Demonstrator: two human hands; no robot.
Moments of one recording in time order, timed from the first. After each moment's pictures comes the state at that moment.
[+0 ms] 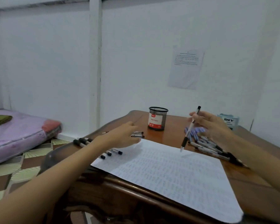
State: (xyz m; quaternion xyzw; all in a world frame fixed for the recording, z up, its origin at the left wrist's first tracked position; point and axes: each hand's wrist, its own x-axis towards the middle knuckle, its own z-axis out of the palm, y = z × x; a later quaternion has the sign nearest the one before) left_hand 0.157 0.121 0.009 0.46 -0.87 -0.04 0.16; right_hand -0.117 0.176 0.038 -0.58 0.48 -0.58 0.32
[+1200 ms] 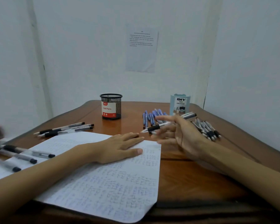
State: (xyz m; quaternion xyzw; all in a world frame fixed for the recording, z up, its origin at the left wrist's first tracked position) left_hand 0.039 0.139 -0.018 0.30 -0.95 -0.09 -0.03; right_hand -0.159 0.219 -0.004 -0.49 0.44 -0.58 0.47
